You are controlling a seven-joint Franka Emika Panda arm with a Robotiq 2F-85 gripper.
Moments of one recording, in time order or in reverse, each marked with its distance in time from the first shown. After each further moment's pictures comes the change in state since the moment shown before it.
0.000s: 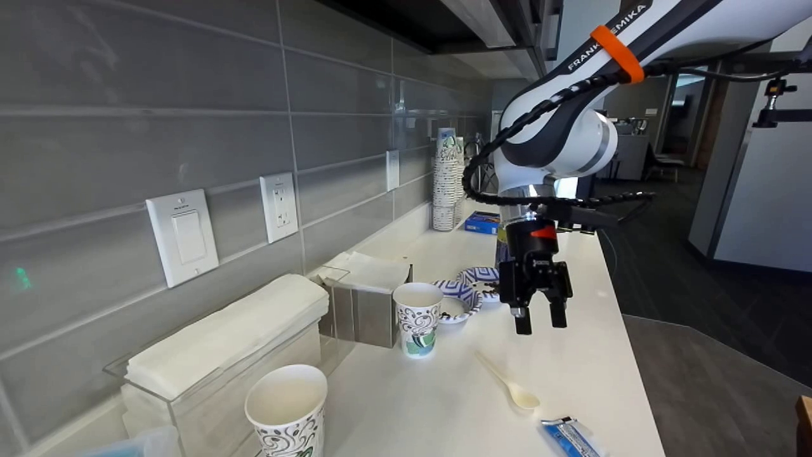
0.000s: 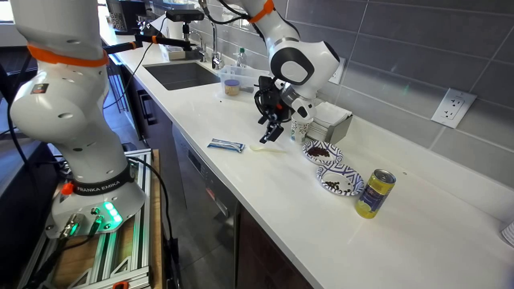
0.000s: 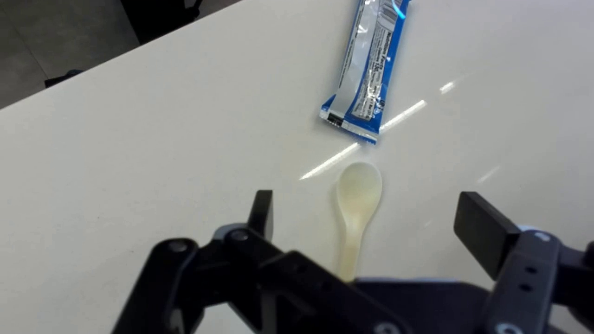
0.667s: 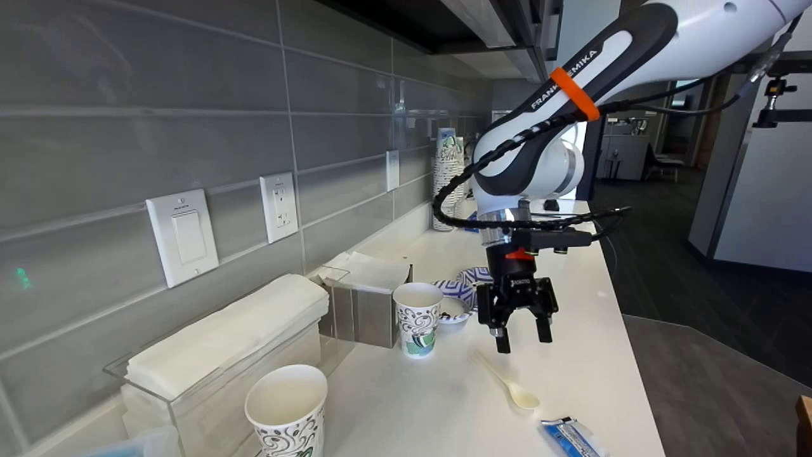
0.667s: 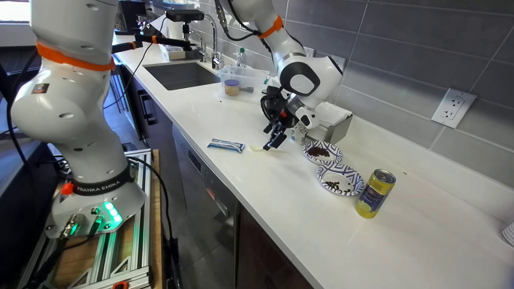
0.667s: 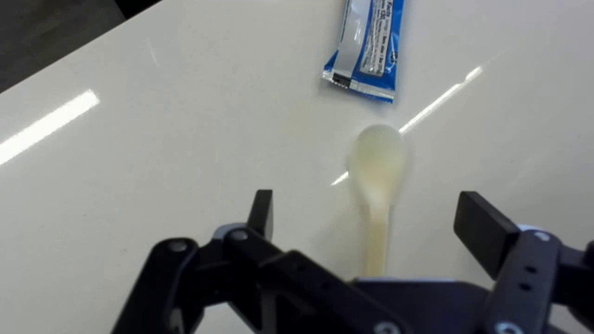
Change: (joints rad) arm 0.009 0.157 0.011 0.118 -0.035 0.000 0.157
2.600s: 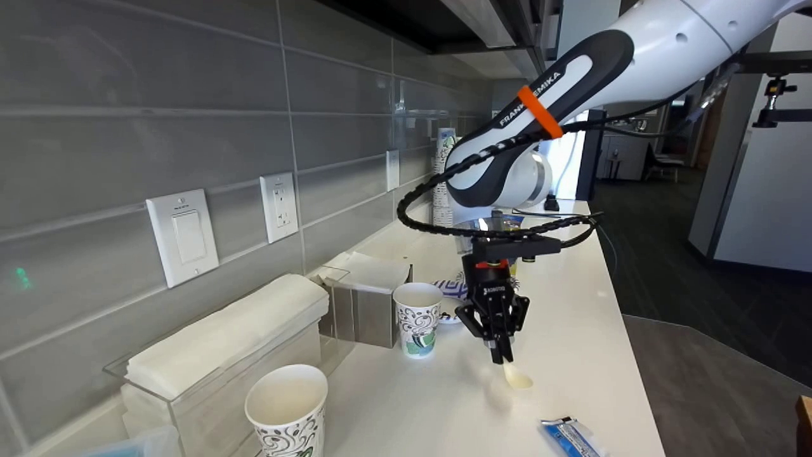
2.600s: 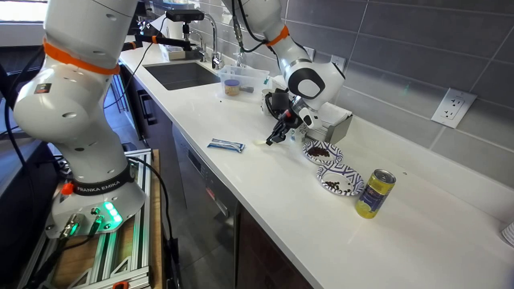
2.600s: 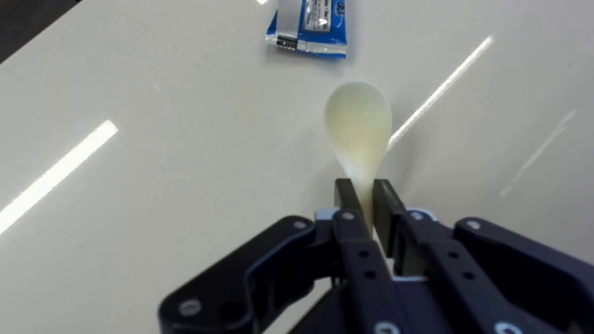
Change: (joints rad) arm 0.030 0.112 0.004 0.140 -0.008 -0.029 0.198
